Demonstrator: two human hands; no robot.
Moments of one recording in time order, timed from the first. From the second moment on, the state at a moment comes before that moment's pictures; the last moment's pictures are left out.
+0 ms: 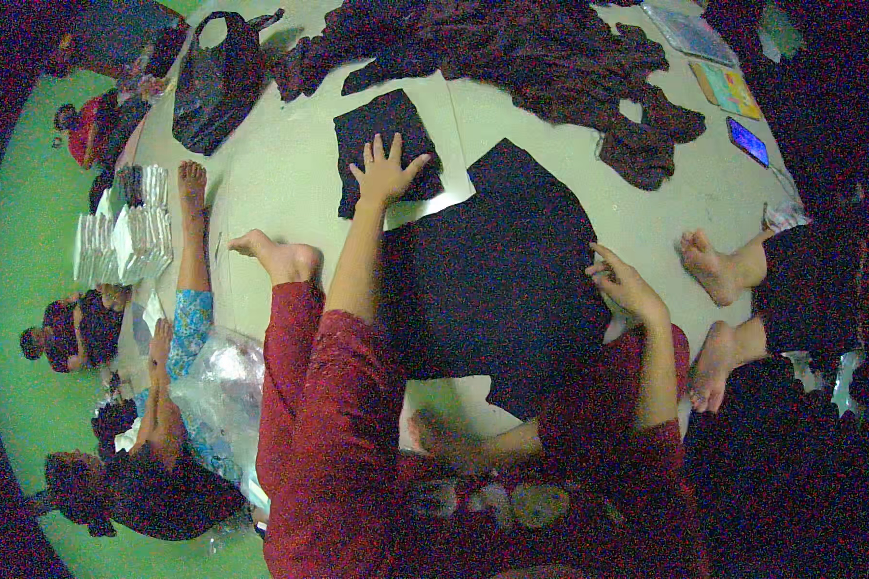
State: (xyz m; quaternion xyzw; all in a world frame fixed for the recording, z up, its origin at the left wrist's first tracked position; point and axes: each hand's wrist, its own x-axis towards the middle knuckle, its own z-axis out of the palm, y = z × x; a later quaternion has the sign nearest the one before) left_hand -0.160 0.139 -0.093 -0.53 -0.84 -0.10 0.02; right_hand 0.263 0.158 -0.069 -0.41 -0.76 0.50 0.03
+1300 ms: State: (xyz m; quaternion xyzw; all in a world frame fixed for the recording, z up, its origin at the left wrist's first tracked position) left_hand 0.025 -0.024 -0.065 -0.27 -0.70 -0.31 -0.58; right_hand 0.278 0.126 -0.065 -0.41 -0.77 0.47 0.11
